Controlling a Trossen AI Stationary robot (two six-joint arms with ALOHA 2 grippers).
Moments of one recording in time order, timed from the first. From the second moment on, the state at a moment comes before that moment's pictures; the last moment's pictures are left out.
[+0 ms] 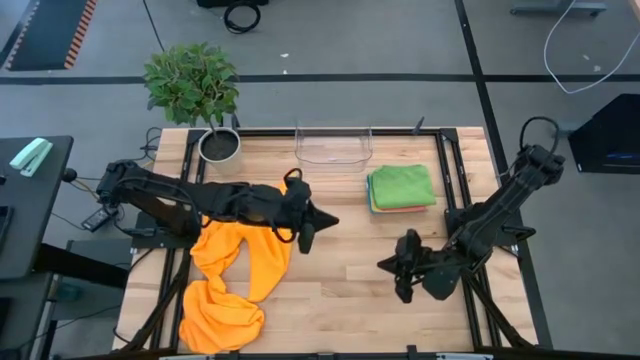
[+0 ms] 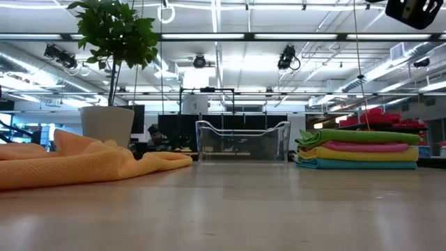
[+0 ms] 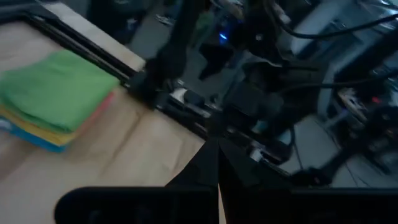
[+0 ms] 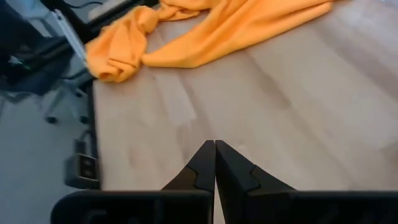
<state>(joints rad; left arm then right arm) -0.23 1.48 1.34 -0.10 -0.23 -0.71 0.77 1.29 0.94 -0.50 0.67 1.04</state>
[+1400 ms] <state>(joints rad) -0.60 2.00 1.34 -0.95 -0.05 -0.61 0.77 1.57 0.94 -0.06 0.71 1.41</state>
